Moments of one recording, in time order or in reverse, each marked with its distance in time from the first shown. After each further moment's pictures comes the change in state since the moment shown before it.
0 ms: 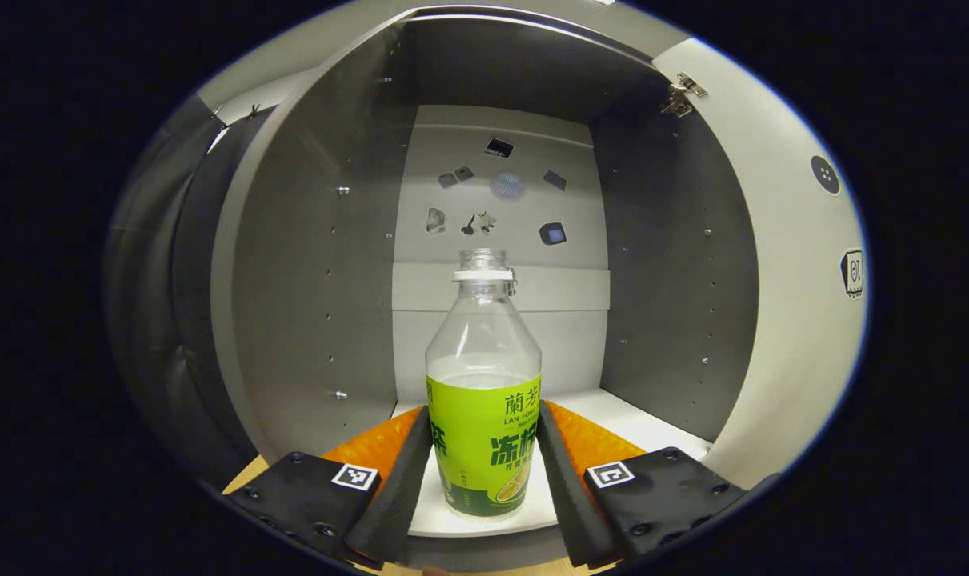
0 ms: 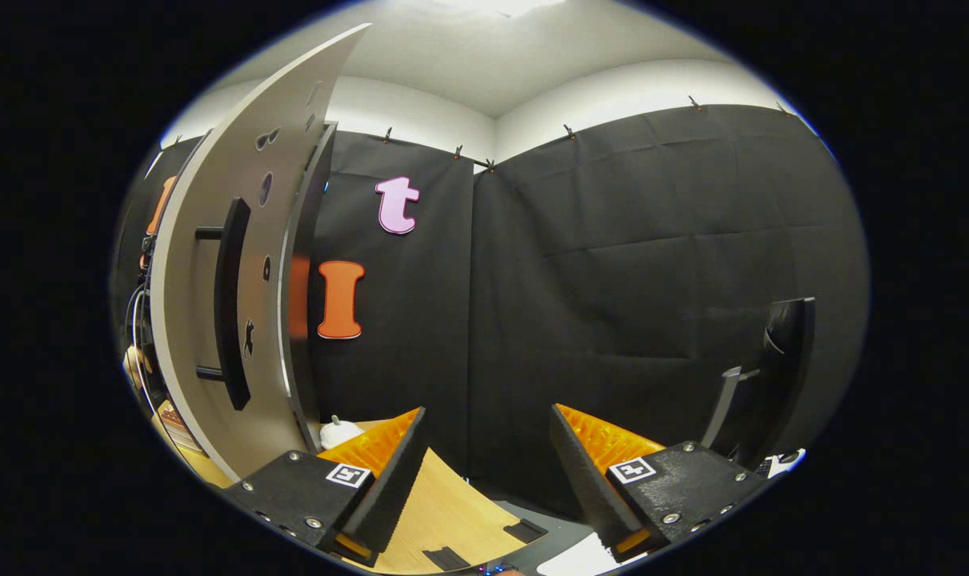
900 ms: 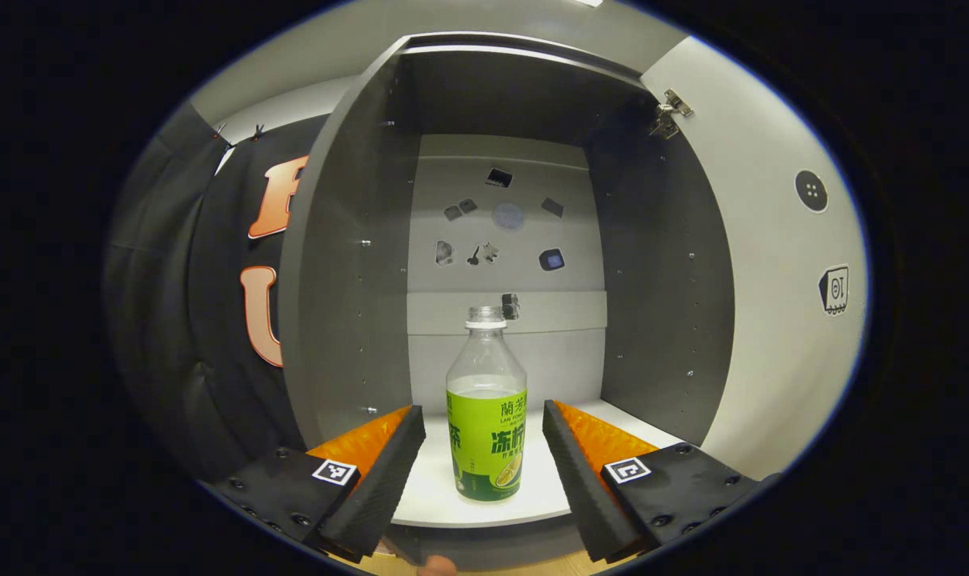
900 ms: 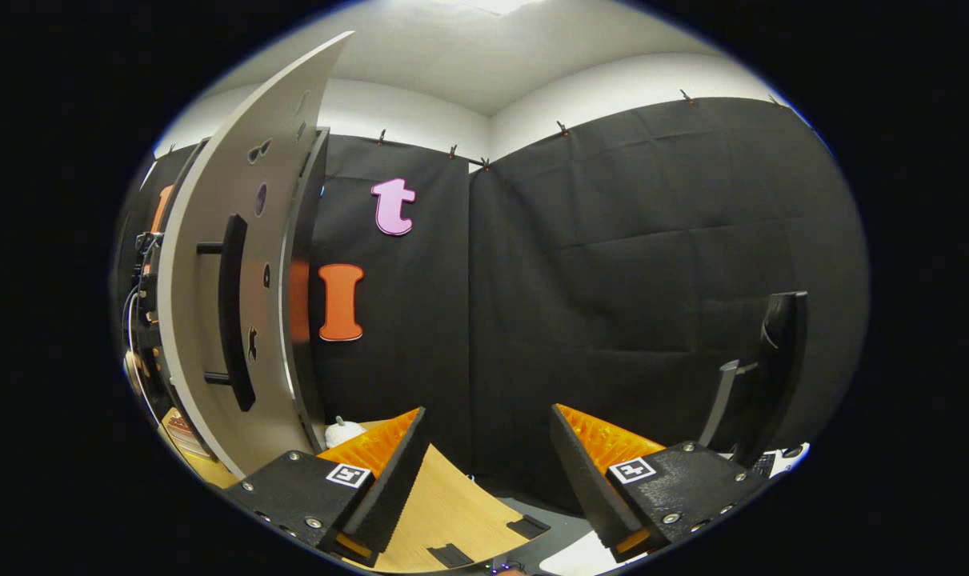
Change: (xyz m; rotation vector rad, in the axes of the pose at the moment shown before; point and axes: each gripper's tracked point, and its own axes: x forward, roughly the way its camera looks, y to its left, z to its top) left arm -0.016 0.002 0.022 0.053 -0.041 0.053; right arm 0.001 -0.009 0.000 0.035 0.018 0.002
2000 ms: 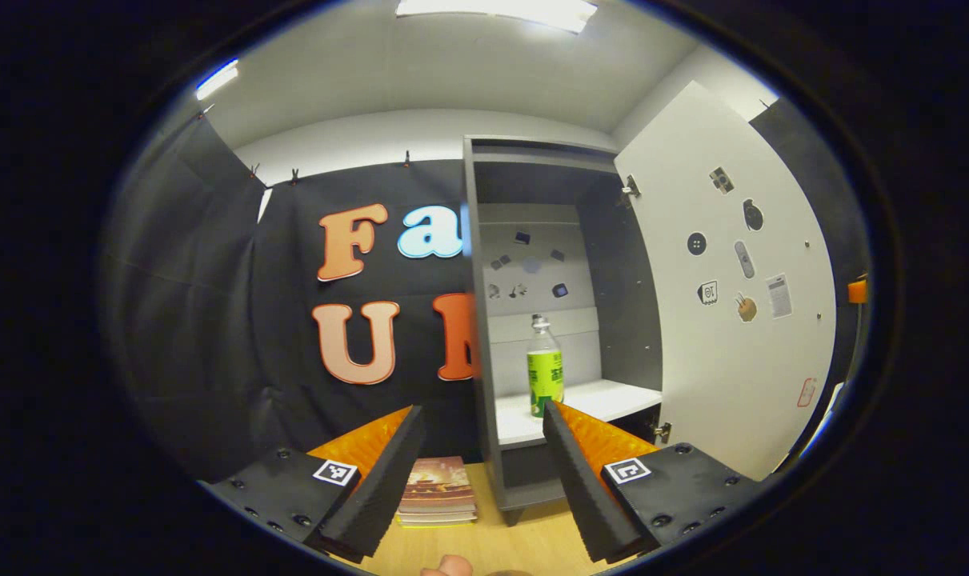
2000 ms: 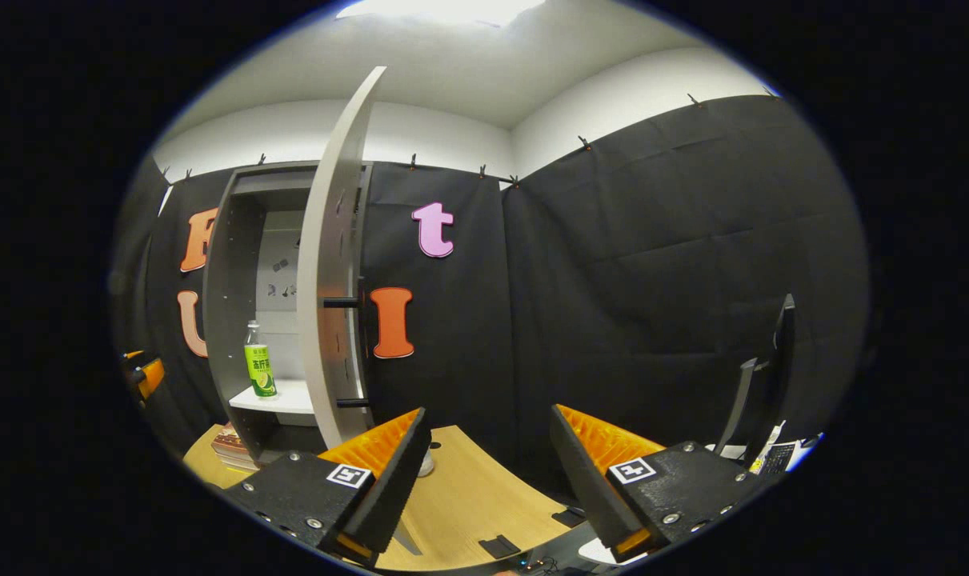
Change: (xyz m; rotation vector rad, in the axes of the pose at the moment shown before) left arm -0.252 0.074 0.022 0.031 -0.102 -0.030; right arm -0.077 0.050 0.036 0.044 -0.035 0.126
